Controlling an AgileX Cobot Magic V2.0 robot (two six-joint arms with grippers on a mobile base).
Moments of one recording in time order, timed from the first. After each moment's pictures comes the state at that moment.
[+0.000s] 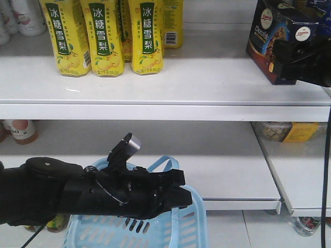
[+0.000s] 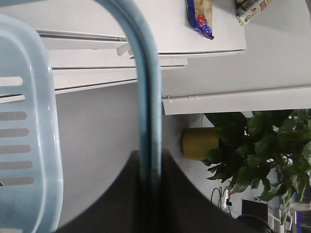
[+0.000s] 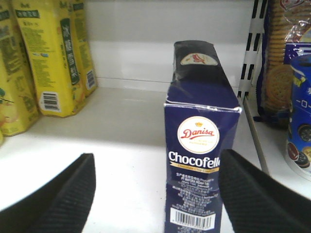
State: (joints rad) left arm -0.66 1.55 -0.80 -1.71 0.52 0.71; right arm 0.16 1.14 -0.94 0.51 0.04 -0.53
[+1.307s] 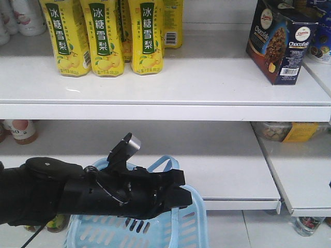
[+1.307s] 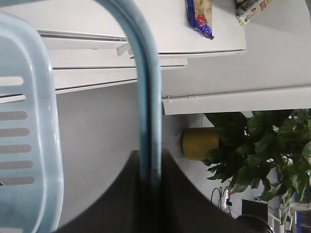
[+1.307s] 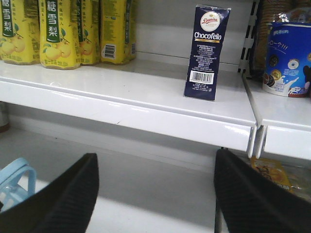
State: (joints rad) left arm -0.66 1.55 -0.80 -1.71 0.52 0.71; right arm 0.16 0.20 -0.33 0.38 0.27 -0.47
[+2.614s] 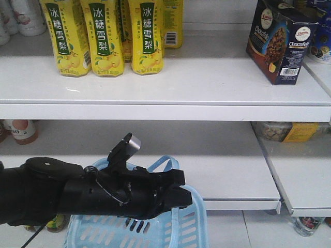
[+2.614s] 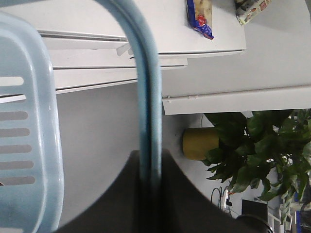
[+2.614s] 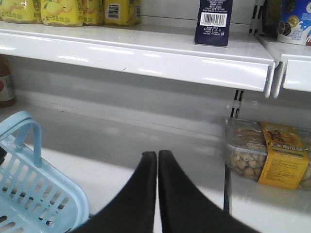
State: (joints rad) left arm -0.66 1.55 -0.80 -1.71 0.52 0.71; right arm 0.16 0.07 -0.17 0.38 0.29 -0.46
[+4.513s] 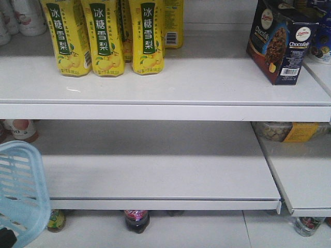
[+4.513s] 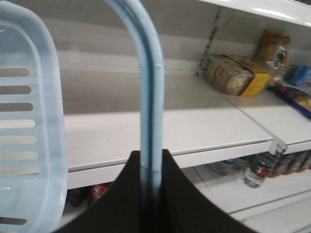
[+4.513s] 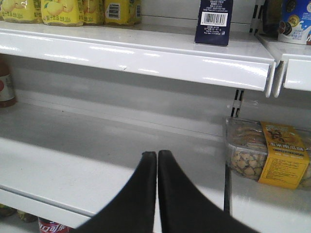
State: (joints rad) left arm -0.32 0.07 -0.05 -0.39 0.30 0.07; right arm 0.16 0.07 -0.17 0.38 0.29 -0.46
